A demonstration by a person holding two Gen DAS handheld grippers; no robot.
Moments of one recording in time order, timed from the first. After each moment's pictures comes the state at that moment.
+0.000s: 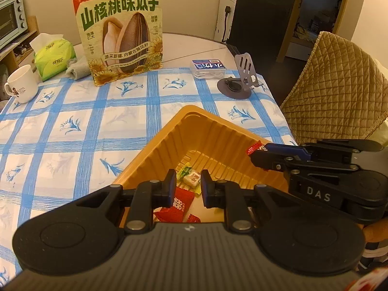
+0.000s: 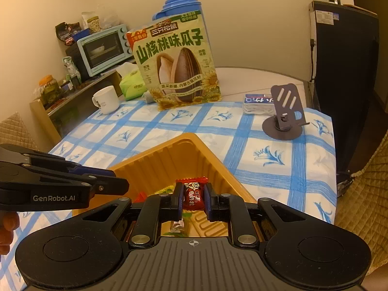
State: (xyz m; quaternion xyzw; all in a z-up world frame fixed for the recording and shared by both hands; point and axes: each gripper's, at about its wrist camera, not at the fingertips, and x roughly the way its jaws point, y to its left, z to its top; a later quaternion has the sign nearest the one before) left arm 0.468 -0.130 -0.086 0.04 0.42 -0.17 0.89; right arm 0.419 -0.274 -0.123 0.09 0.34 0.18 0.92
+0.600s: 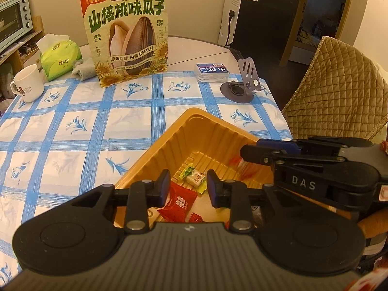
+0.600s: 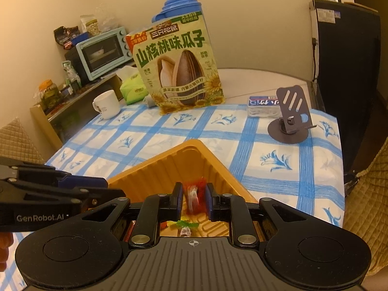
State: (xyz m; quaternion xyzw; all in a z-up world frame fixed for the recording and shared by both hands) left arm 0.463 -0.124 -0.080 0.03 0.42 -0.16 0.89; right arm 0.430 -0.269 -0.121 0.10 0.34 0.18 0.92
